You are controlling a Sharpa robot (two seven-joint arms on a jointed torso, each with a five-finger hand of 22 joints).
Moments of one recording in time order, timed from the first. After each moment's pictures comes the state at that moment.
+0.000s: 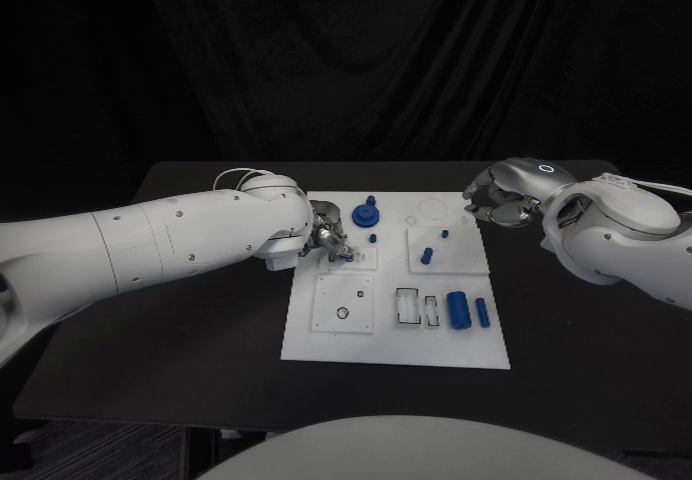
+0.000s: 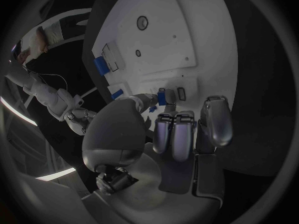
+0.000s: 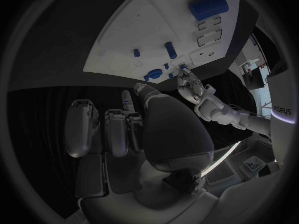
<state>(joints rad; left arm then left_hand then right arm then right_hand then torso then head) 1.33 -0.53 -0.21 1.30 -1.02 0.13 -0.48 1.16 -0.11 0.54 0.19 0.45 0.90 0.05 0.36 1.21 1.47 -0.04 1.57 1.31 1.47 -0.09 1.57 1.31 0.08 1.40 0.03 1.28 1.31 1.37 -0.98 -0.25 1.60 -1.57 -0.36 -0.24 1.36 -0.02 0.25 0.18 0.37 0.87 0.12 0.10 0.19 1.47 0.01 1.57 1.31 1.46 -0.05 1.50 1.31 0.05 1.47 0.06 1.33 1.31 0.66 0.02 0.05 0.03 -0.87</state>
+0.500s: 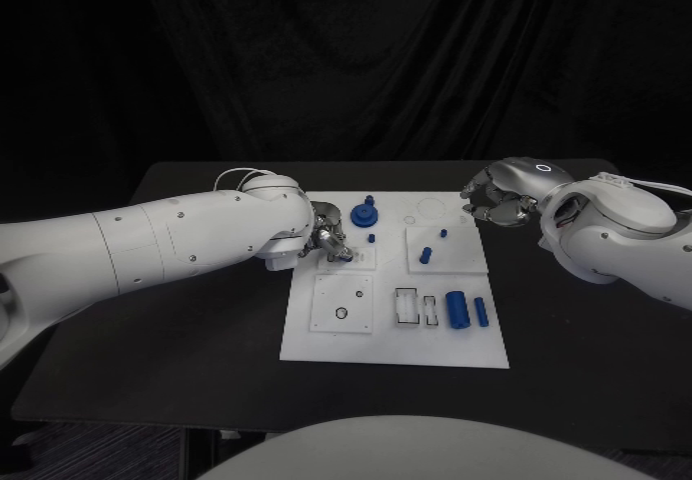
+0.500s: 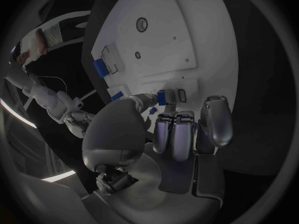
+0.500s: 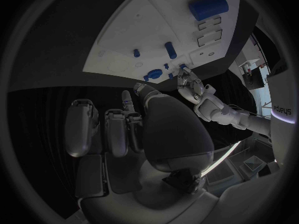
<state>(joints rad) 1.33 -0.52 -0.21 1.30 -1.03 0.15 -0.49 1.16 -0.11 0.54 0.19 0.45 0.91 0.05 0.35 1.21 1.47 -0.04 1.57 1.31 1.47 -0.09 1.57 1.31 0.08 1.40 0.03 1.28 1.31 1.37 -0.98 -0.25 1.60 -1.57 -0.36 -0.24 1.36 -0.02 0.25 0.18 0.37 0.87 0.12 0.10 0.19 1.46 0.02 1.57 1.31 1.46 -0.05 1.50 1.31 0.05 1.47 0.06 1.32 1.31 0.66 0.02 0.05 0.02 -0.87</state>
